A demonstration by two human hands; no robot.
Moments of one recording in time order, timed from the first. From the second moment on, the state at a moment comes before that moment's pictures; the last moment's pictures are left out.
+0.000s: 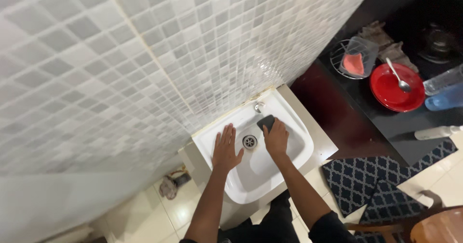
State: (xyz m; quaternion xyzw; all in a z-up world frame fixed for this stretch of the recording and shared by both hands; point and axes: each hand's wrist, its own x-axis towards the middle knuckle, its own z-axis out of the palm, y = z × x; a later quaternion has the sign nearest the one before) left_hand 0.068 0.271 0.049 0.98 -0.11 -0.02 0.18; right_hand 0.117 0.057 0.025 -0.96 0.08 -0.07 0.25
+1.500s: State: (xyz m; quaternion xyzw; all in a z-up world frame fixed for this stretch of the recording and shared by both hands) left_hand 0.074 0.267 0.034 0.98 -0.11 0.02 0.15; right_hand 0.174 0.067 0.023 -0.98 0.13 0.08 0.13
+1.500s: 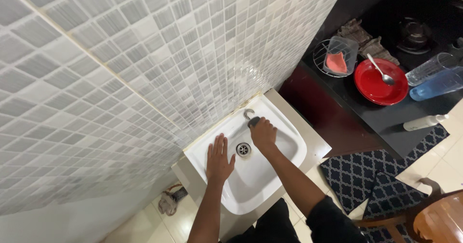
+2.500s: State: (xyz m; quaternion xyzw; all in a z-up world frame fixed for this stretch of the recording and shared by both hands) left_hand 0.073 0.266 0.027 0.98 -0.11 0.04 0.14; right_hand 0.117 0.064 0.021 -0.97 0.14 -0.02 0.19
